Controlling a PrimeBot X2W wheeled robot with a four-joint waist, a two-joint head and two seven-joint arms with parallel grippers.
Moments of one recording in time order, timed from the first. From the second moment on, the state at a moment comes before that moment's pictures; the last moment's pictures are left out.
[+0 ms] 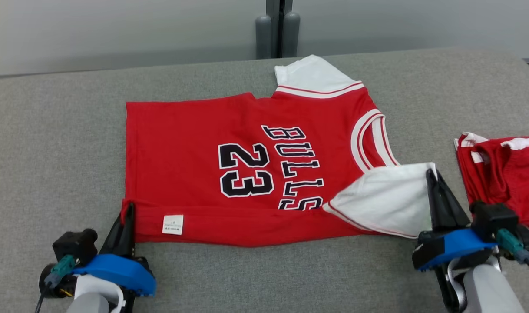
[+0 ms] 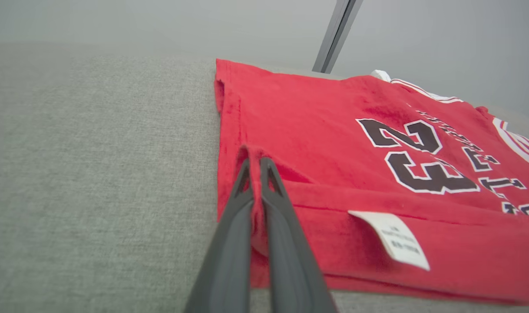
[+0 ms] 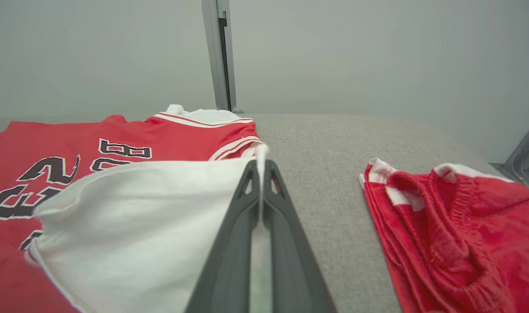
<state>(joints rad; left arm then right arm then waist) -0.20 0.20 -0.16 0.56 -0.42 -0.13 -0.26 -0.21 -0.05 -0.07 0.35 0.05 0.13 -0.26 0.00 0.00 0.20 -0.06</state>
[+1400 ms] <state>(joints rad) -0.30 0.28 -0.39 0.71 -0.65 -0.13 -0.28 -0.35 -0.05 -0.13 0.61 0.06 0.13 -0.26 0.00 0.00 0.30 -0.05</state>
